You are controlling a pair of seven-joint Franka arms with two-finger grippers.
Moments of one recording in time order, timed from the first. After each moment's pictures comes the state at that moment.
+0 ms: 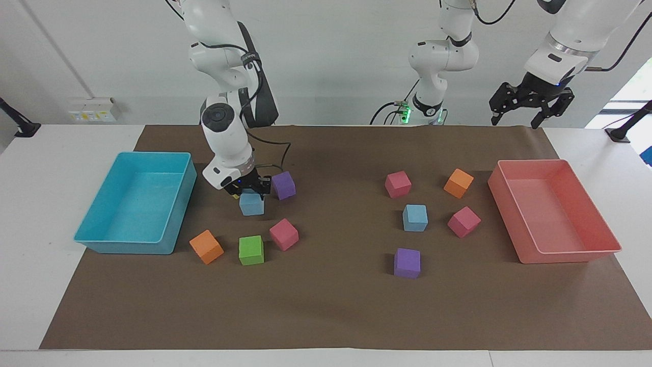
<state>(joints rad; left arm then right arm) -0.06 -0.04 -0.02 -1.51 -0.02 1.46 0.08 0.32 0.11 -0.09 -2.04 0.07 2.10 0.20</state>
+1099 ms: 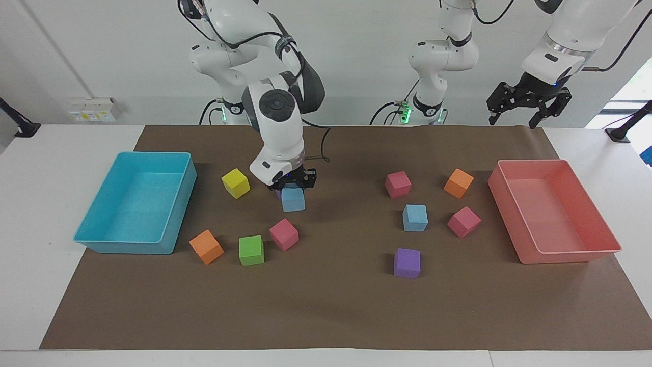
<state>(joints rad) -0.06 -0.04 -0.03 -1.51 -0.02 1.46 0.08 0.53 0.36 -0.08 -1.61 0.06 1.90 0.38</state>
